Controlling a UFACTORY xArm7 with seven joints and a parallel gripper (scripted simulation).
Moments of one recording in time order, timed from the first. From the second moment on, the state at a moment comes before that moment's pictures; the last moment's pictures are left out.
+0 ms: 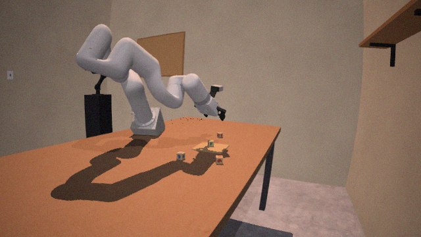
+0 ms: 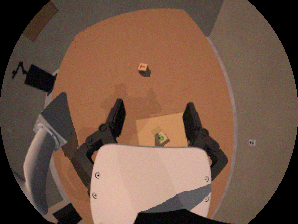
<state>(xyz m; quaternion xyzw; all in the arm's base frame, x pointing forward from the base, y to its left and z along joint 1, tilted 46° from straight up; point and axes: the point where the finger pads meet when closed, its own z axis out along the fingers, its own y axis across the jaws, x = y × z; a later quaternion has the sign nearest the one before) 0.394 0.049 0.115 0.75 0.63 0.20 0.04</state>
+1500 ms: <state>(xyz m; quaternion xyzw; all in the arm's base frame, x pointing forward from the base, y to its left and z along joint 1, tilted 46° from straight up) 0.410 0.086 0.080 0.74 0.65 0.16 0.07</state>
